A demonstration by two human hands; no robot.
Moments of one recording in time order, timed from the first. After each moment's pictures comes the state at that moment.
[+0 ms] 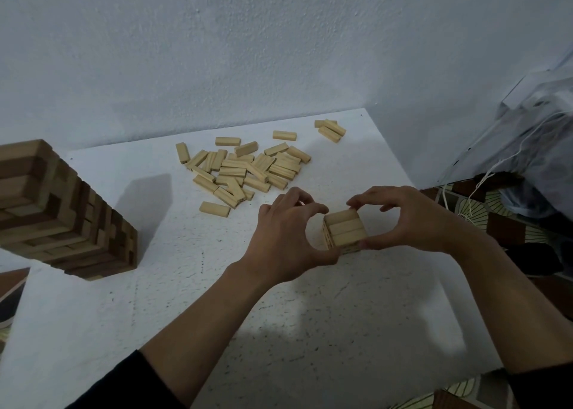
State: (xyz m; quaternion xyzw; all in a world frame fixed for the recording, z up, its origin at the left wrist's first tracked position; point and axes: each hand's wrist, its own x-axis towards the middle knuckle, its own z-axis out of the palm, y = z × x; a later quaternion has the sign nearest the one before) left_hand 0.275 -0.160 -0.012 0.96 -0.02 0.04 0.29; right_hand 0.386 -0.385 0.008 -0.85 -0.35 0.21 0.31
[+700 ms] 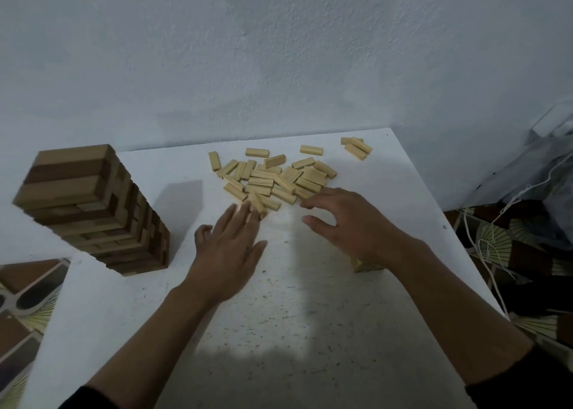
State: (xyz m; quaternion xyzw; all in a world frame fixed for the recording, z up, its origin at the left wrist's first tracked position) left_hand 0.222 -0.050 -0.058 0.99 0.09 -0.02 0.11; right_hand 0.354 -0.262 0.017 -0.88 -0.41 0.10 0.23
